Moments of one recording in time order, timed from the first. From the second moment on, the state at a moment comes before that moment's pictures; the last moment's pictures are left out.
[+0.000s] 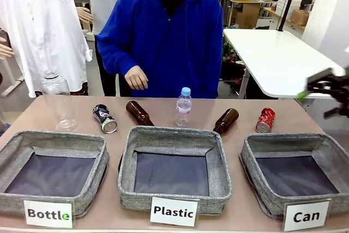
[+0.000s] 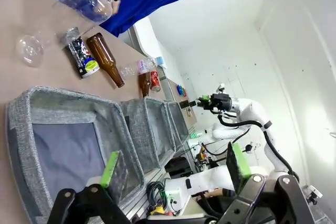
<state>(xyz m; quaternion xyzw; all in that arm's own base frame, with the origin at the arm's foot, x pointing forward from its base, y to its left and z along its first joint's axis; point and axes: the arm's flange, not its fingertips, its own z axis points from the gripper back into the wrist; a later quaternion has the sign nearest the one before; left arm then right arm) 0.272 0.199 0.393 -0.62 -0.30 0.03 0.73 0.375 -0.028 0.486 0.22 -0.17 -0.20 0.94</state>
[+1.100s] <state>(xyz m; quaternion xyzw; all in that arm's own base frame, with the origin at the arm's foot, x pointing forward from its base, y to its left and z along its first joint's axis) 0.272 0.200 0.393 -0.62 -0.30 0.03 0.72 0.465 0.042 0.435 -0.01 -0.12 -0.22 0.97</state>
